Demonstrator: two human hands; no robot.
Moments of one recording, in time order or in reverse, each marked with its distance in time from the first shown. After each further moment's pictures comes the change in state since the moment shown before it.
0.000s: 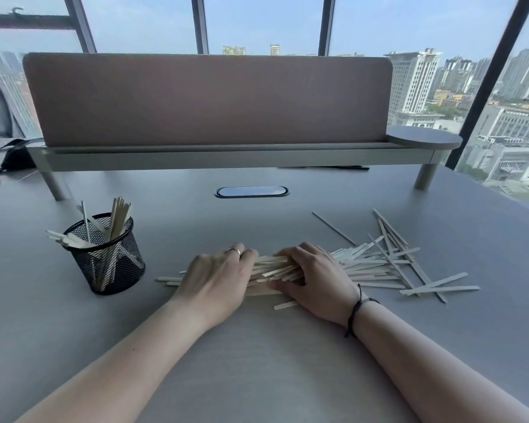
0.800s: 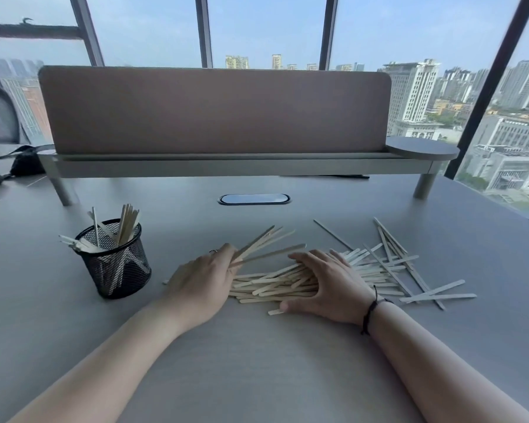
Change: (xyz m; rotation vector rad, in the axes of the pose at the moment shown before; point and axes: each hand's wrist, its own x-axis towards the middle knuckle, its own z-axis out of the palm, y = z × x) left_hand -0.015 -0.026 -0.014 -0.502 0.066 -0.154; right_hand -0.004 0.014 -0.020 -0.097 -0.145 0.015
